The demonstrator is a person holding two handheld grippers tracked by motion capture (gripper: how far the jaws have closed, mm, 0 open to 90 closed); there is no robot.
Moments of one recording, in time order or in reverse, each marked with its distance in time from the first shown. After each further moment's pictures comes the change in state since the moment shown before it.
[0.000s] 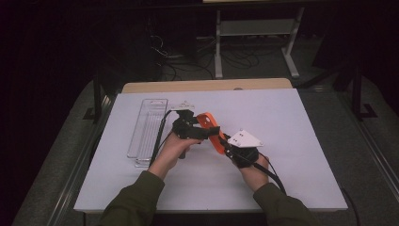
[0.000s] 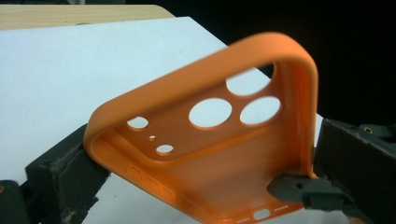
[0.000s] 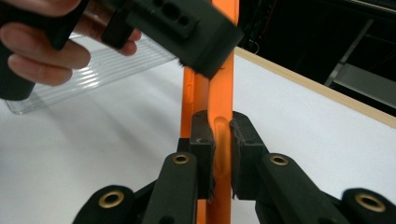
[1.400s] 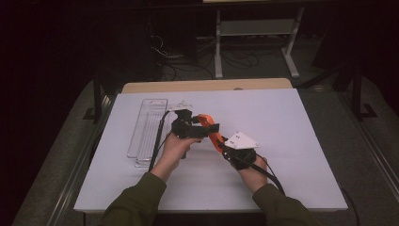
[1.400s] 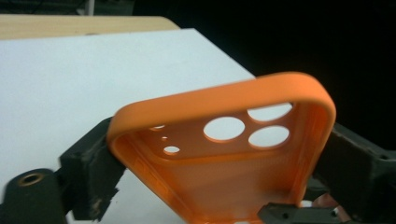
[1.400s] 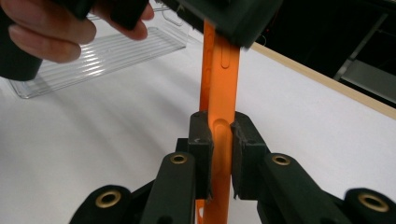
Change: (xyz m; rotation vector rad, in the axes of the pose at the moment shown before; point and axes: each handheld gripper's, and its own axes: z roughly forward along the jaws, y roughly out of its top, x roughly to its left) left arm -0.003 0.001 -0.005 -0.058 0.021 -0.015; right arm 0.005 -0.004 0.004 0.032 0.022 -0.010
